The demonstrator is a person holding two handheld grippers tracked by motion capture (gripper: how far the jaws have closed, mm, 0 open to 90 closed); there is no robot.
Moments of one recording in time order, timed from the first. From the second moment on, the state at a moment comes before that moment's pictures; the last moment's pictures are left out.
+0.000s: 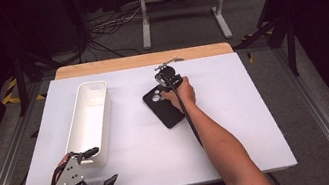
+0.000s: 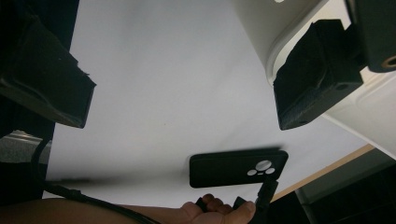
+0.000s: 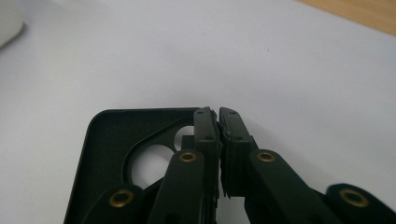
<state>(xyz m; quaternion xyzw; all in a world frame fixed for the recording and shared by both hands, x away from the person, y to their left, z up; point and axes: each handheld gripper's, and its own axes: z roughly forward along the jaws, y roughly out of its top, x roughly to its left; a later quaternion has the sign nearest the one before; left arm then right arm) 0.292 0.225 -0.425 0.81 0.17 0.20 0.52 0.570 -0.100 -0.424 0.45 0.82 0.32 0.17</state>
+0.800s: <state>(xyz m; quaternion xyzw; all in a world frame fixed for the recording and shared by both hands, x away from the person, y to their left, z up) 0.297 0.214 -0.409 0.80 0.18 0.21 0.54 0.509 -0.107 -0.382 0.38 0.80 0.40 0.23</state>
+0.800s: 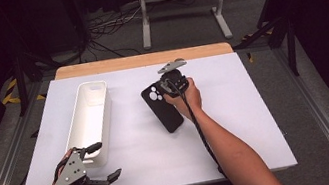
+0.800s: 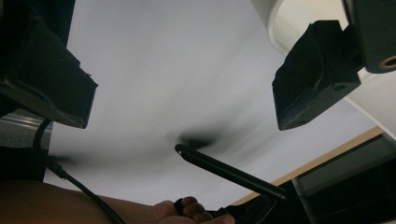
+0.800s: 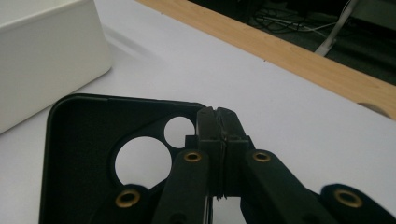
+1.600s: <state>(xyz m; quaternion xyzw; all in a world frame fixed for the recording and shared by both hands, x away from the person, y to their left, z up) 0.322 0.157 -0.378 0.78 0.24 0.21 0.54 0.445 -0.113 -0.364 0.34 0.77 0.45 0.30</state>
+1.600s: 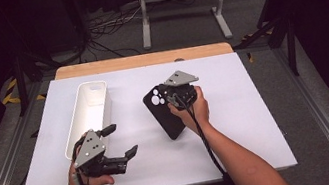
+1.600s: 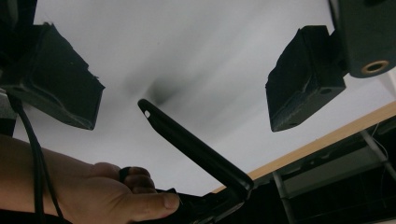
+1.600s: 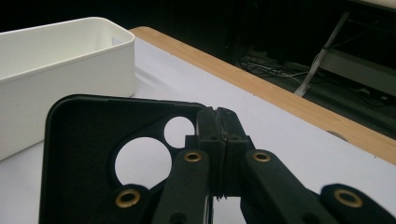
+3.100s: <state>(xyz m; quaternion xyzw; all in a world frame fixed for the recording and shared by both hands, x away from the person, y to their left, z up) 0.376 0.113 -0.378 0.75 0.32 0.17 0.55 0.366 -0.112 -0.370 0.28 0.72 0.49 0.40</state>
